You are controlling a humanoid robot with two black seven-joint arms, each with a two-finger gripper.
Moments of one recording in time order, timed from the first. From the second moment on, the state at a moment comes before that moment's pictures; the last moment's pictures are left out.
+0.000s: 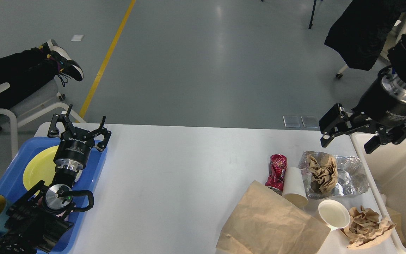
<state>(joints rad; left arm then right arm) -0.52 0.16 -1.15 -0.50 -0.02 -0.62 -0.32 2.27 -0.45 -1.33 1.41 -0.10 0.91 -0.09</state>
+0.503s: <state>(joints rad) -0.52 0.16 -1.15 -0.50 -0.02 -0.62 -0.32 2.41 -0.43 -1.37 1.61 0.11 0.82 -0.09</state>
